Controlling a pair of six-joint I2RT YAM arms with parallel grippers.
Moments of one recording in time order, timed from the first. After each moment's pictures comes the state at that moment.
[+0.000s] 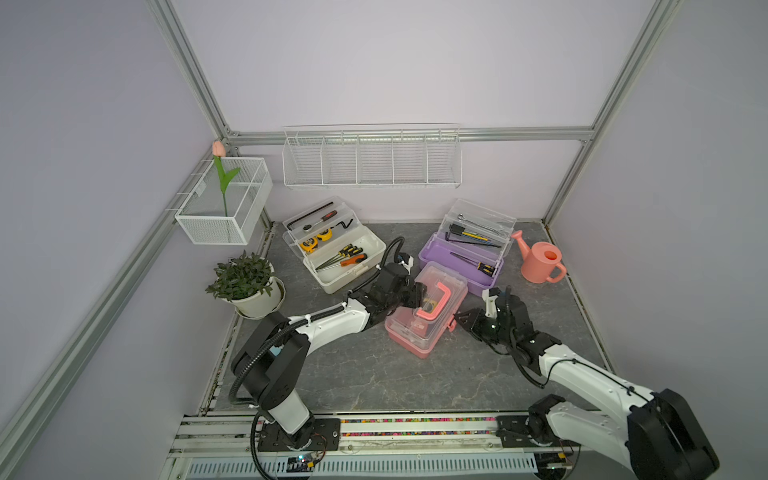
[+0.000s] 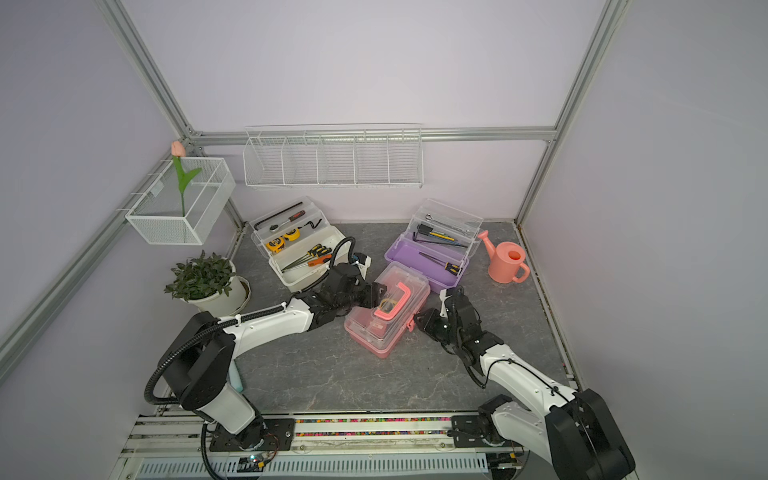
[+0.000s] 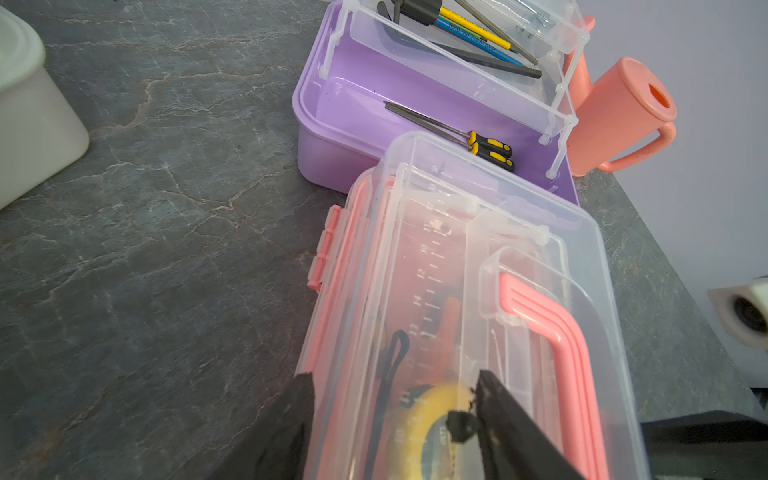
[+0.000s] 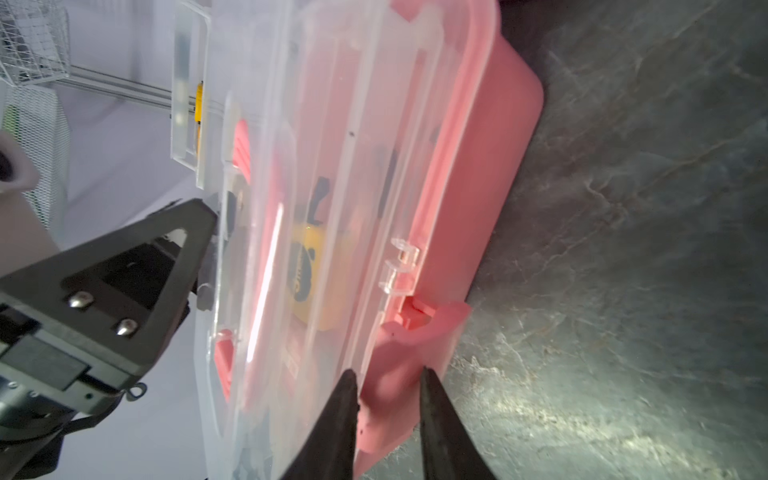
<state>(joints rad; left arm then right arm) -0.78 1.65 1.00 0.03 0.03 -0.45 0.46 1.09 0.44 0.02 -0.30 1.00</state>
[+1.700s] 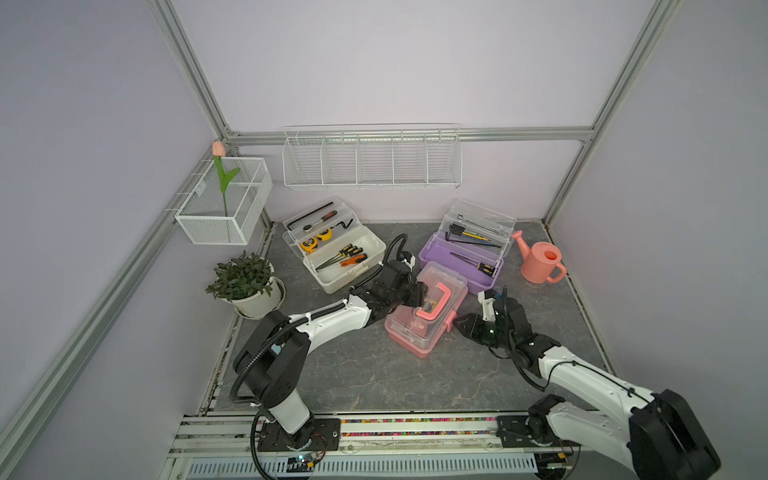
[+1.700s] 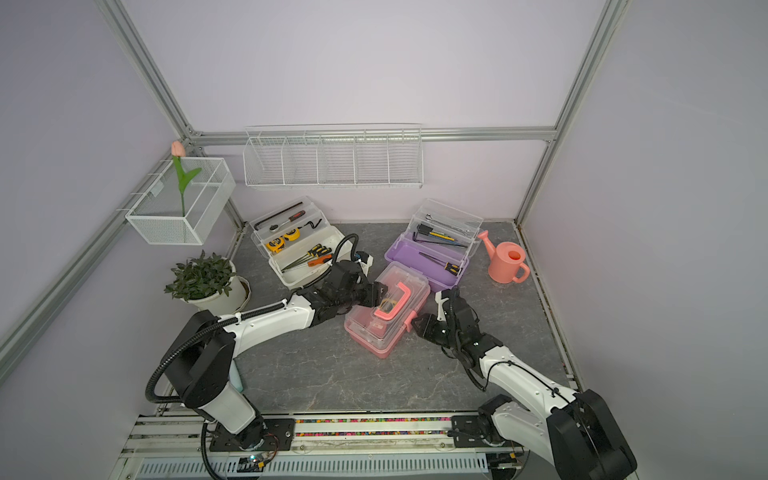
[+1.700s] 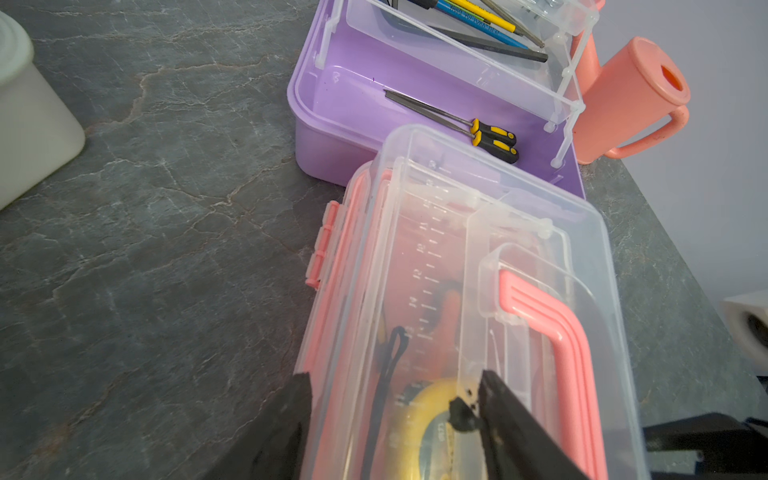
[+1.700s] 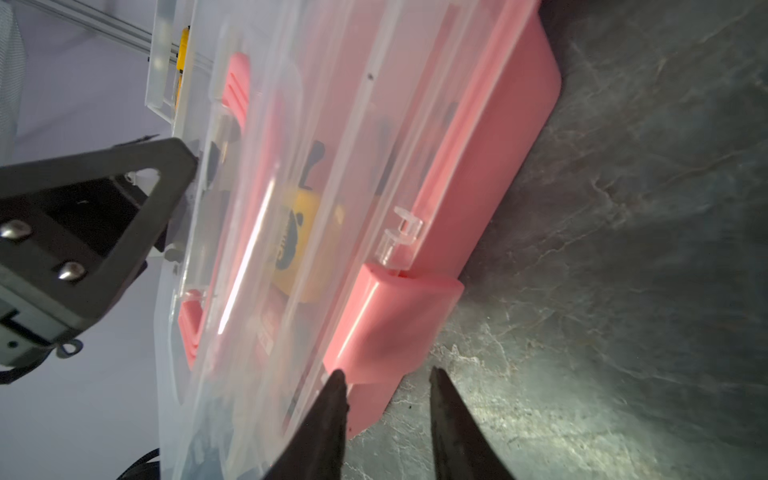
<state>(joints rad) -0.78 1.66 1.05 -0.05 0.03 -0.44 0.49 1.08 0.40 0.00 -0.30 0.88</state>
